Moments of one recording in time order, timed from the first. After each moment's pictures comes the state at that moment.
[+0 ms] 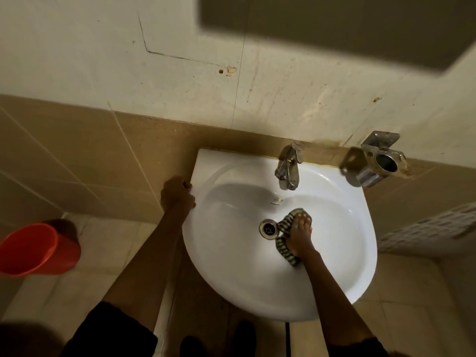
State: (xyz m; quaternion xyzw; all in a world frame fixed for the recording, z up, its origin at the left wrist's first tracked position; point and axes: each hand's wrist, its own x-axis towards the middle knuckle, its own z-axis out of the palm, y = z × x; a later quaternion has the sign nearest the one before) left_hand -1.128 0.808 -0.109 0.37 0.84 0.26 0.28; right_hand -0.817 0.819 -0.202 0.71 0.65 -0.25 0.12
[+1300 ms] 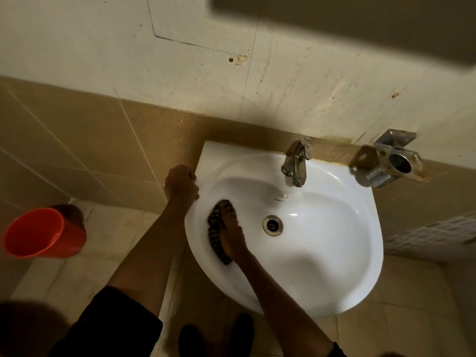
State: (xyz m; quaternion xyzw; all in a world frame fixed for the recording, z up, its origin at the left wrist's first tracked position) left_hand -1.128 0.814 -0.104 0.35 0.85 0.27 0.29; right_hand -0.975 0.766 -0.184 0.57 0.67 -0.45 -0.13
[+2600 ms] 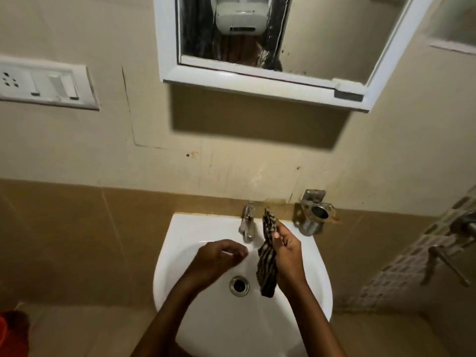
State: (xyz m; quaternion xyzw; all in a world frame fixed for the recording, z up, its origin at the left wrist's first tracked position) left_hand -1.005 0.722 0.022 0.59 0.54 0.36 0.48; right_hand -0.842 0.749 0.031 0.55 0.46 -0.46 -0.52
